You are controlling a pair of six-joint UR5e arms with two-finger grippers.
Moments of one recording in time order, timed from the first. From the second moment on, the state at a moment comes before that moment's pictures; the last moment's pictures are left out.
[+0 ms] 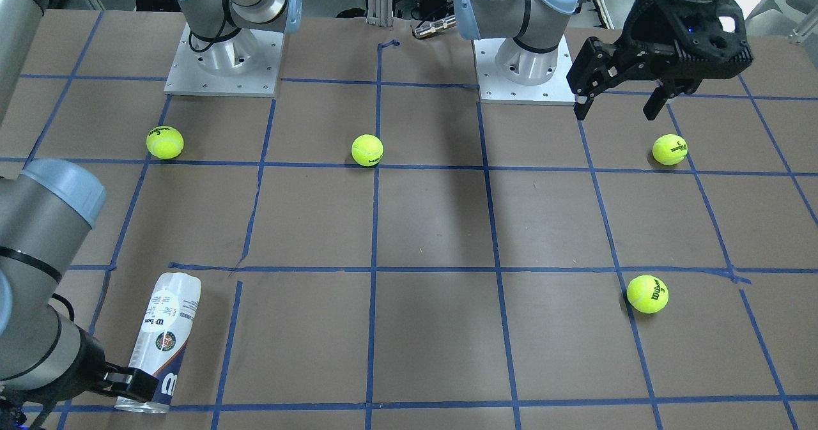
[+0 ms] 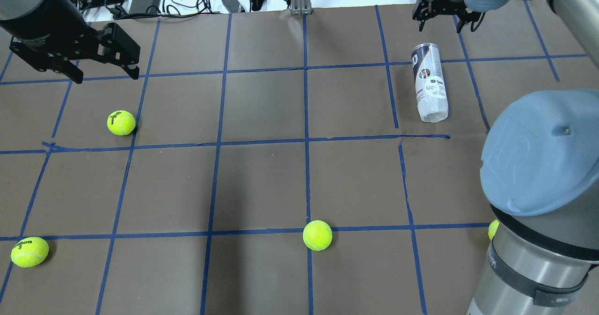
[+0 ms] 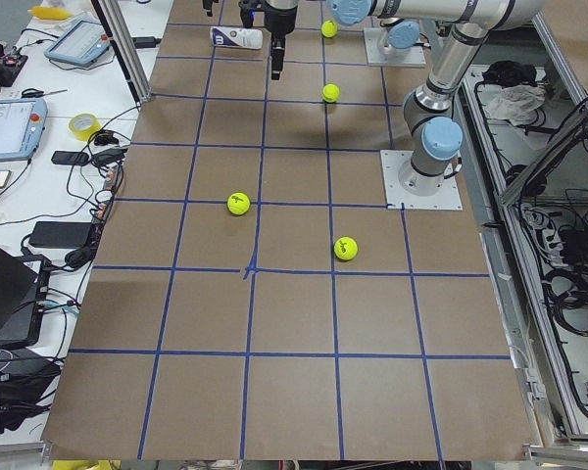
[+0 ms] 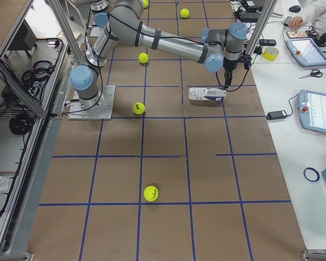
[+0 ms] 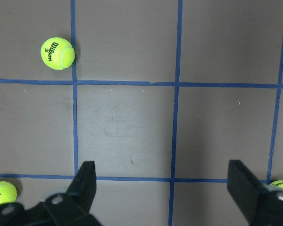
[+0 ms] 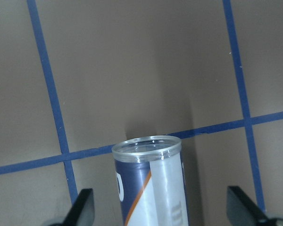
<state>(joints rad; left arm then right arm) -1.44 -1.49 -1.55 -1.57 1.57 0.09 1.45 -0.87 1.14 -1.94 -1.62 0.05</state>
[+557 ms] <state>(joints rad) -1.44 -1.49 -1.55 -1.57 1.57 0.09 1.45 -0.76 1.16 -2.00 -1.64 0.03</state>
